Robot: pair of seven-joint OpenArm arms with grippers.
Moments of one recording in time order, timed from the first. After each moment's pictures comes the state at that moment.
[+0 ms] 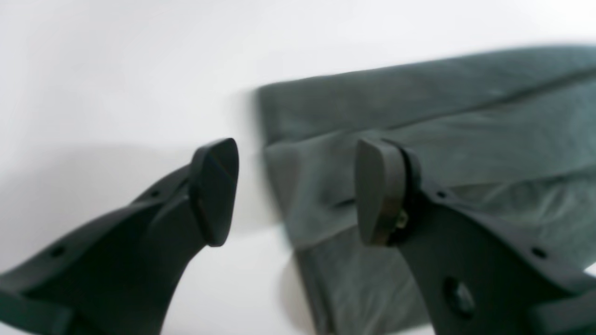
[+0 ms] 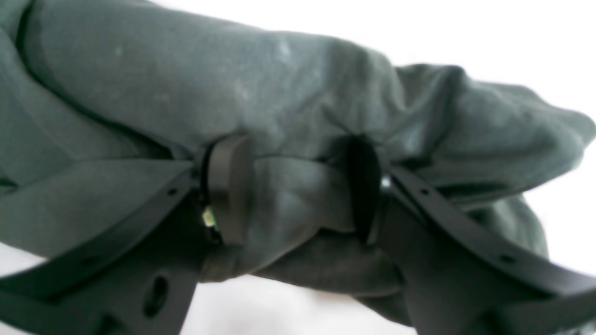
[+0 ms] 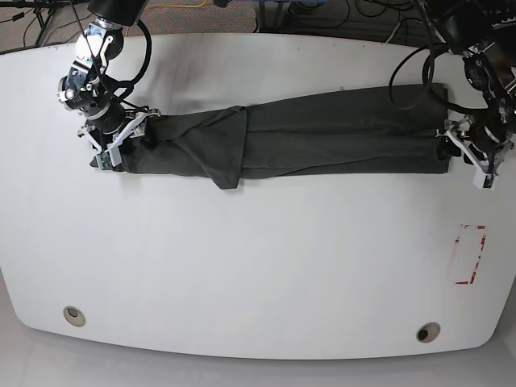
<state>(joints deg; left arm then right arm) -0.2 -16.2 -39.9 89.8 -25.2 -41.9 69.2 -8.6 6.9 29.7 87.6 11.0 40.4 -42.0</state>
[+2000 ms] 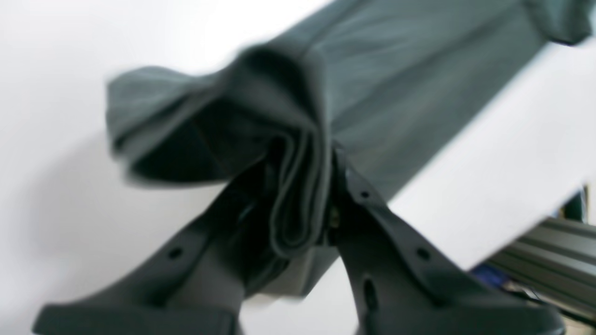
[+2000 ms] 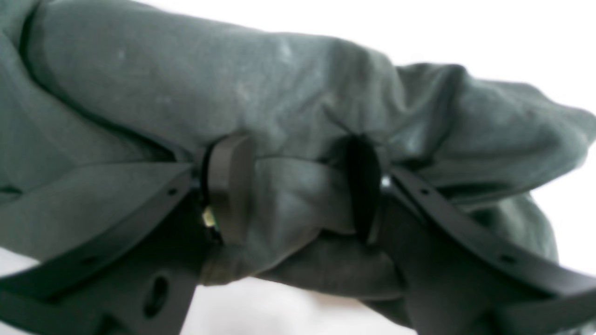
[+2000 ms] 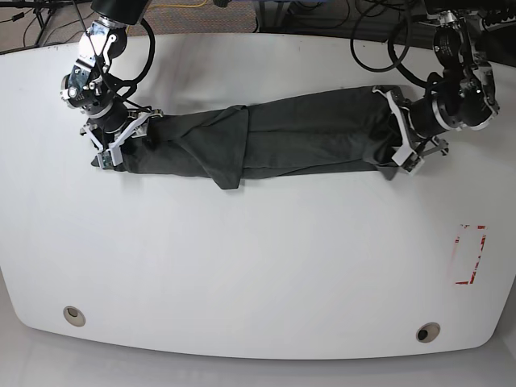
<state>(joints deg) 10.9 -15.5 -15.2 110.3 -39.9 -42.0 72.9 -8.8 5.5 29.8 87.7 11.1 40.1 -41.5</state>
